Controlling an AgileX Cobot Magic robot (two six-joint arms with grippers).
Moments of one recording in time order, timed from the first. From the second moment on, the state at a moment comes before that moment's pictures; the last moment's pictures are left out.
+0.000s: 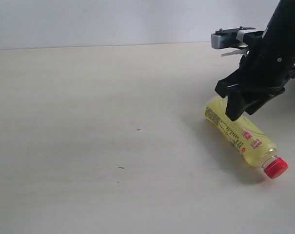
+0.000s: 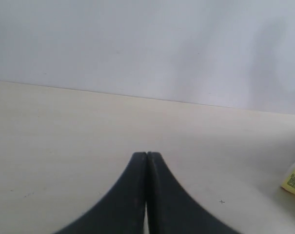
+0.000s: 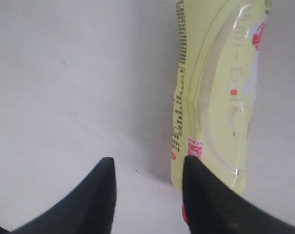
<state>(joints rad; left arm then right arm) -0.75 0.20 -0.06 -1.74 -0.45 1.45 0.27 1.70 -1.21 0.19 1.16 -0.26</state>
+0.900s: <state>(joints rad) -0.75 0.20 -0.06 -1.74 -0.45 1.45 0.27 1.77 -1.10 0.14 0.93 -0.28</state>
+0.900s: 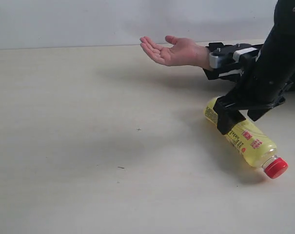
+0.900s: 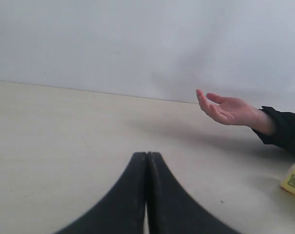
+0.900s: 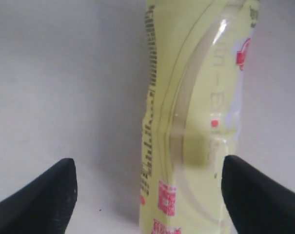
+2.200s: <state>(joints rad) -0.75 0.20 -0.06 -1.74 -0.45 1.45 0.27 1.86 -1.38 0.05 1.06 -0.13</state>
